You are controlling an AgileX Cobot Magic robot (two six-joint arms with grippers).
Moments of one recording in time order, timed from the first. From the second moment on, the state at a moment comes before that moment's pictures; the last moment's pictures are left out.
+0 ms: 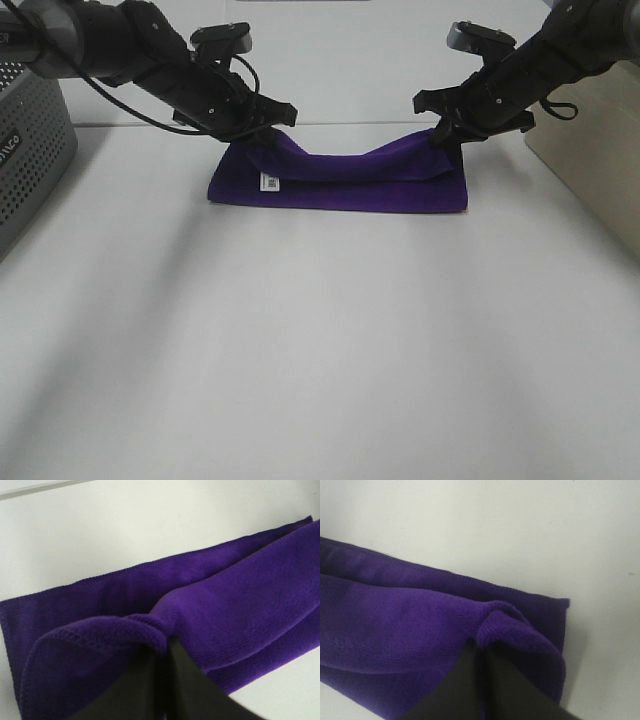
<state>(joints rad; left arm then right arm) -0.32 2.39 -1.89 -0.55 0.50 0.38 0.11 2.31 -1.75 0.54 0.58 -0.46</state>
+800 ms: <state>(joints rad) -0.32 2.38 -1.89 -0.21 0.59 0.24 0.11 2.30 -1.78 0.25 0.80 -0.31</state>
